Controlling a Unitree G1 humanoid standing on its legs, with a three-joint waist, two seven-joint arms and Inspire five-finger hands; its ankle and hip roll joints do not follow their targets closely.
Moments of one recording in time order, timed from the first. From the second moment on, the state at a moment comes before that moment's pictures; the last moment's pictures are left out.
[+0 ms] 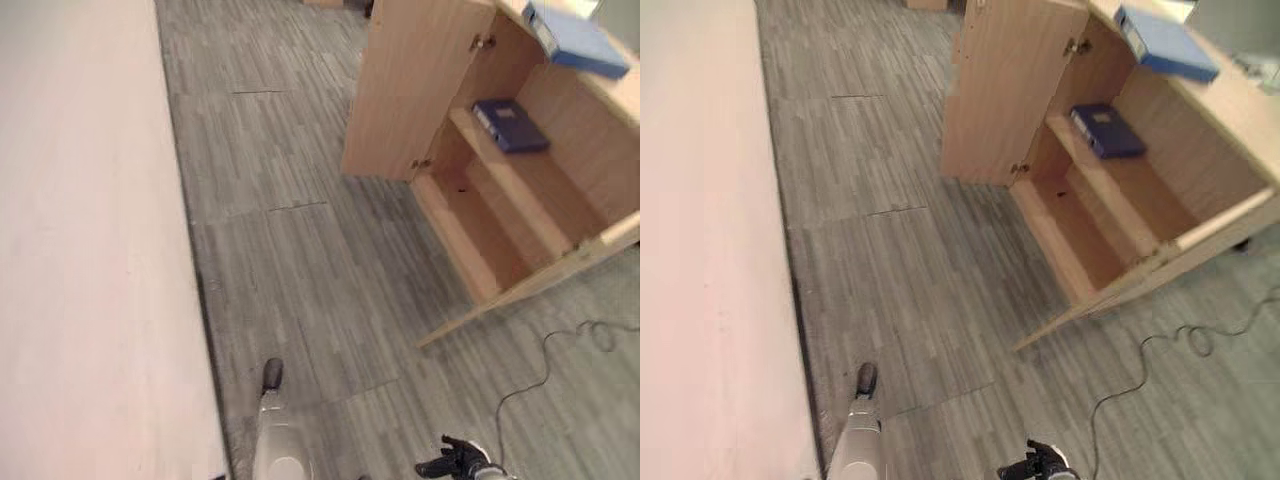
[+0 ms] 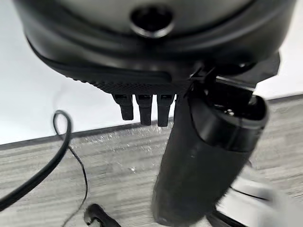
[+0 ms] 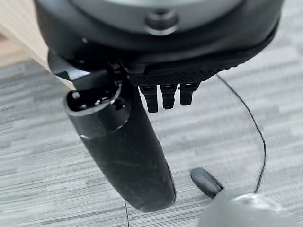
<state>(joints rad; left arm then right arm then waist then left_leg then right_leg) 0.00 0.34 0.05 1.36 -0.19 -0.05 0.03 -0.07 -0.16 0.23 1.31 0.16 -0.03 -0.05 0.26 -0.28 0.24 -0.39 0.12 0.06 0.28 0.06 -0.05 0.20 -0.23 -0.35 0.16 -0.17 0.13</state>
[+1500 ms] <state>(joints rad) -0.02 0.25 -0.15 1.18 -0.08 -0.11 0.03 -0.12 -0.30 0.19 1.15 0.24 -0.08 -0.05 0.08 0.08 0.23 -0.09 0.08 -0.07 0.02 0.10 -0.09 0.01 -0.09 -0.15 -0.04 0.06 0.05</state>
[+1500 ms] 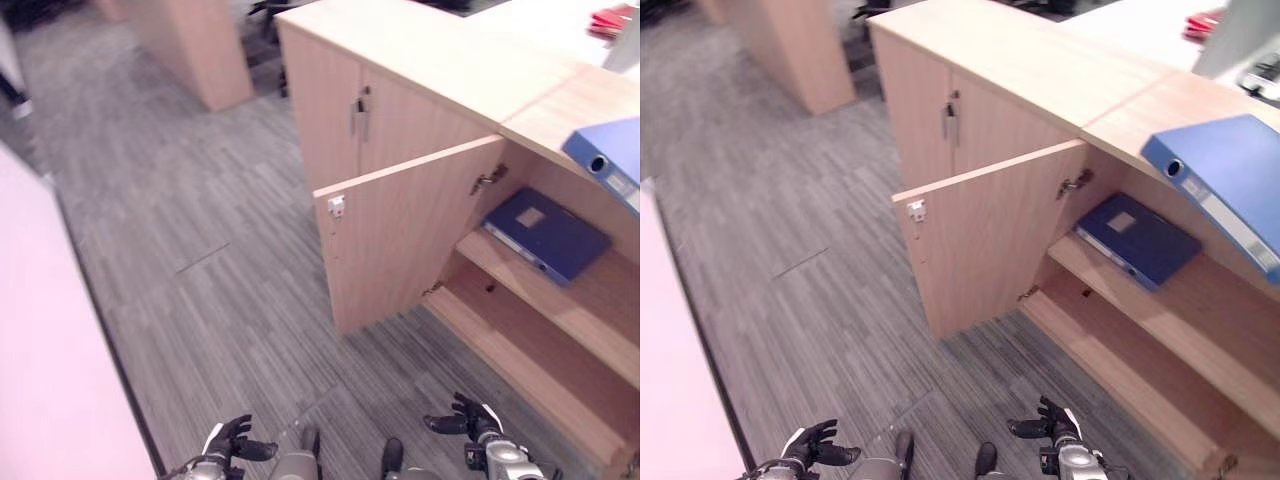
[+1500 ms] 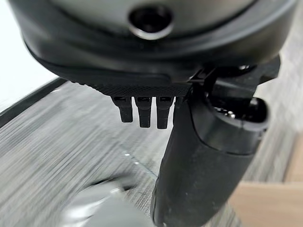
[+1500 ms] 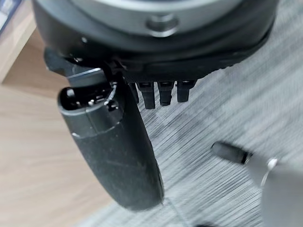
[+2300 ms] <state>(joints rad) 0.04 0.28 -0.16 1.18 -0.07 -0.10 0.03 -0.05 -0.25 0.15 1.21 0.24 -0.06 -0.05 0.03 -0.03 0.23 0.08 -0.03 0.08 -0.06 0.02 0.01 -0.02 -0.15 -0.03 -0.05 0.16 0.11</state>
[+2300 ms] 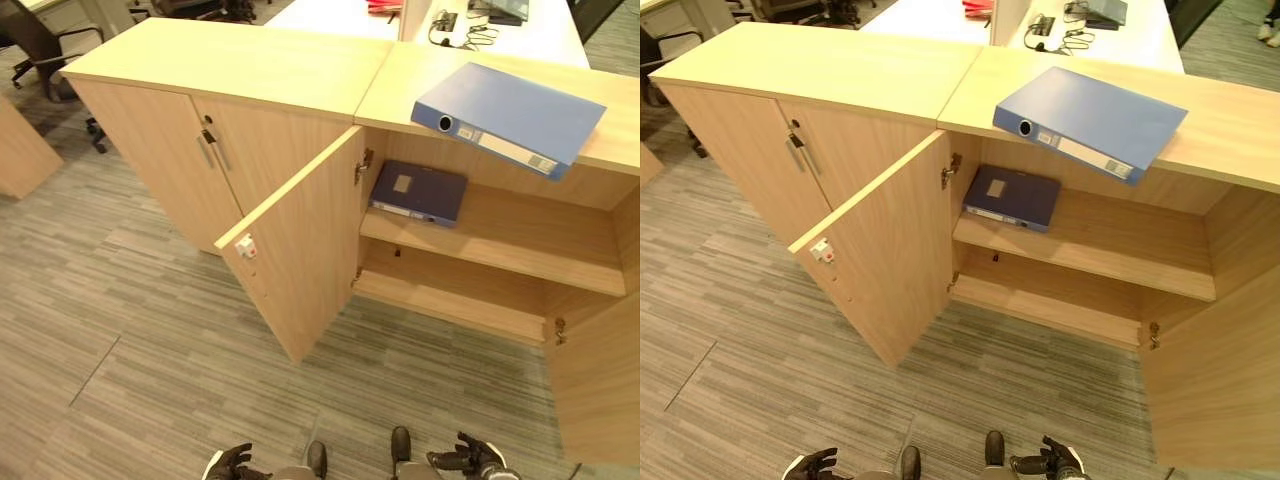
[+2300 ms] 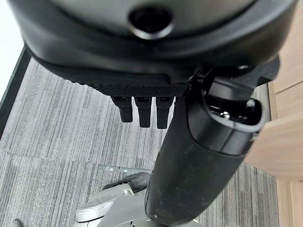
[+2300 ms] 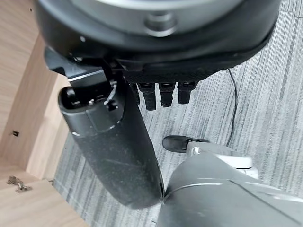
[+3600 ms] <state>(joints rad) 0.07 0.33 -0.11 1.25 -0.08 -0.13 -0.01 -0.06 -0.34 0.13 1.21 0.28 -0.07 -0.03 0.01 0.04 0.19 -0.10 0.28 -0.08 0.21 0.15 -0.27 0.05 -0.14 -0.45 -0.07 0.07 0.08</state>
